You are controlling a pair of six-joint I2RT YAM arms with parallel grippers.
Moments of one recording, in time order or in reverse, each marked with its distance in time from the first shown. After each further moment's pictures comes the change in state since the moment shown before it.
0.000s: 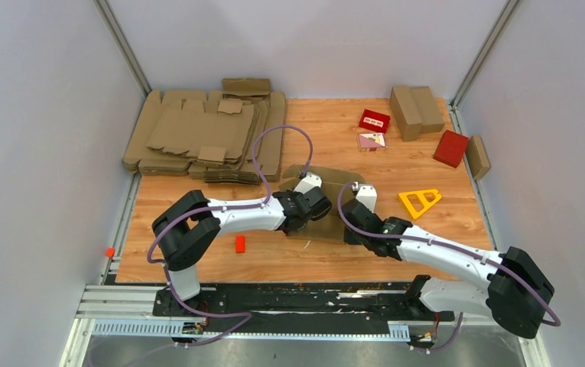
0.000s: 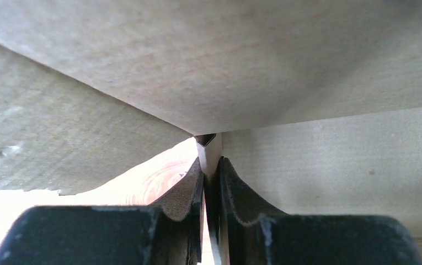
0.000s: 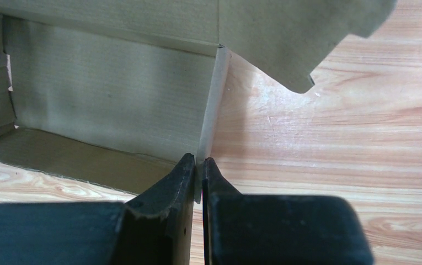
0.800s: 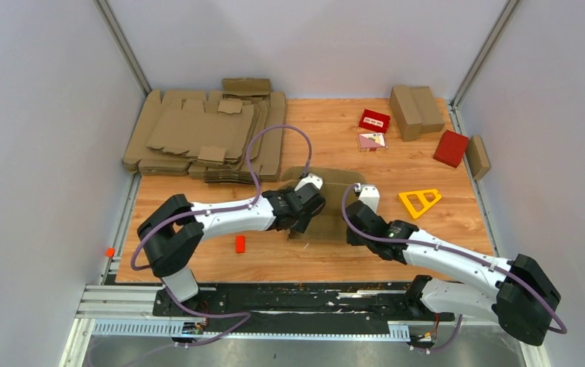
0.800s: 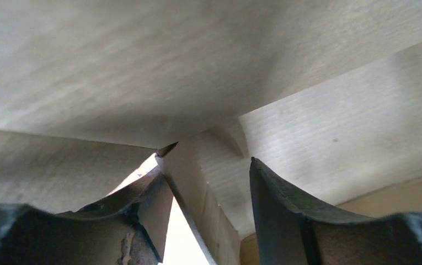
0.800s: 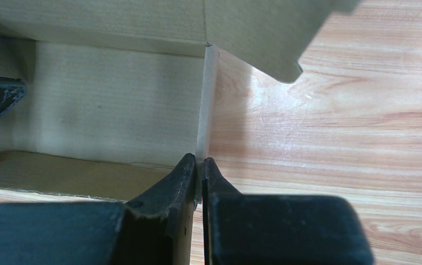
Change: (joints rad) left arm 0.003 -0.076 -0.038 0.009 0.181 0.078; right arm 0.001 -0.077 -0.040 0.013 0.001 -0.044
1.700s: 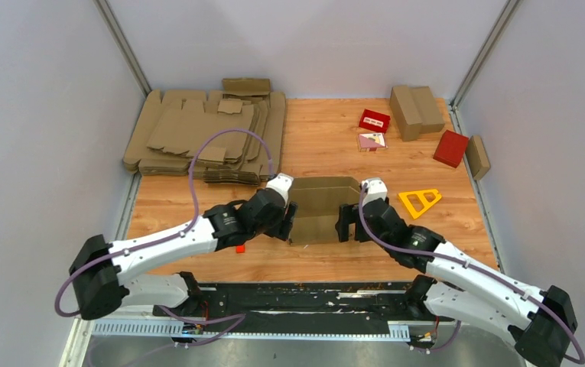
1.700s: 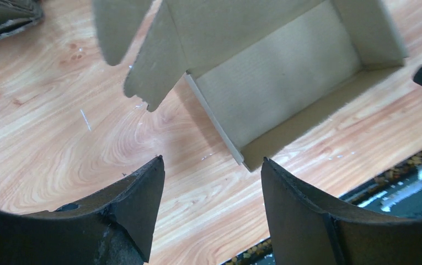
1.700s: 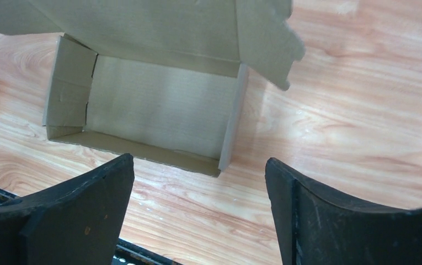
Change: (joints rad) left arm 0.013 -0.473 -0.251 0.038 0.116 -0.026; right arm -0.021 -0.226 -0.017 0.024 -0.069 -0.180
